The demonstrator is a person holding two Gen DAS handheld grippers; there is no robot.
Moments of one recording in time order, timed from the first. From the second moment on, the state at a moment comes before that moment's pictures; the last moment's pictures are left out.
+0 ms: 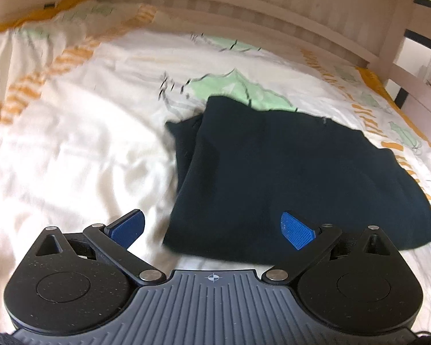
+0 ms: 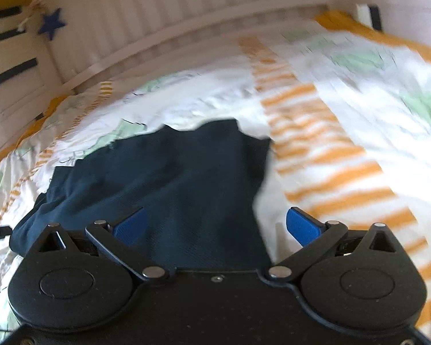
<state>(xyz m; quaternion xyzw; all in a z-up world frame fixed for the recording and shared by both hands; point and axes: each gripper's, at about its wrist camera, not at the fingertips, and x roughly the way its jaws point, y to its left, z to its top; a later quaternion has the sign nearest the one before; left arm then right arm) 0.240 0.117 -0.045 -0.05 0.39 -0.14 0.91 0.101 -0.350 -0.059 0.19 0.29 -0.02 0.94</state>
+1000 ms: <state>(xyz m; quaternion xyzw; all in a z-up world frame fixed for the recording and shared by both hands) 0.324 0.106 -0.068 -0.08 0.42 -0.20 0.88 0.155 -0.367 -0.097 0.30 0.29 0.12 0.90</state>
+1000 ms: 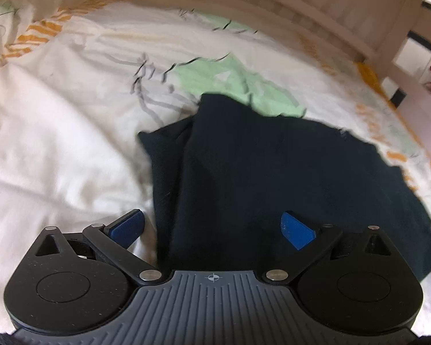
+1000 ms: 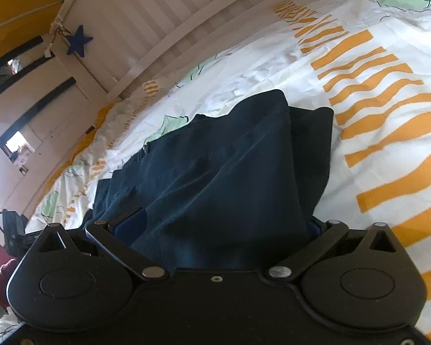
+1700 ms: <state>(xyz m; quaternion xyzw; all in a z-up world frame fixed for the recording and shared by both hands) 0.334 0.104 -0.074 -0.18 0.42 -0.18 0.87 0.154 -0.369 -0.093 0.31 0.29 0.11 0.90</state>
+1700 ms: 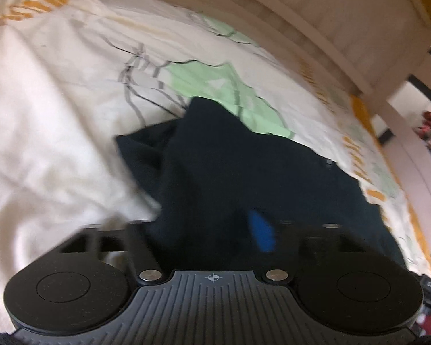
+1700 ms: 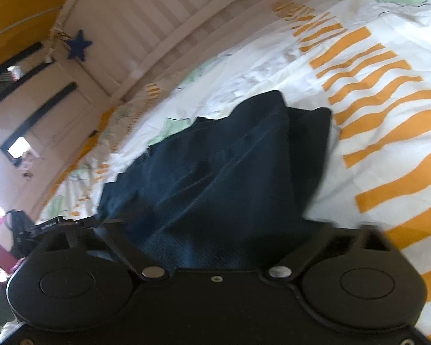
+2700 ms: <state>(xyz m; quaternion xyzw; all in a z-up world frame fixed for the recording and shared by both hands) 0.177 0.140 -0.018 -0.18 0.38 -0.17 0.89 0.015 -0.381 -0.056 0.35 0.38 0.01 0.86</state>
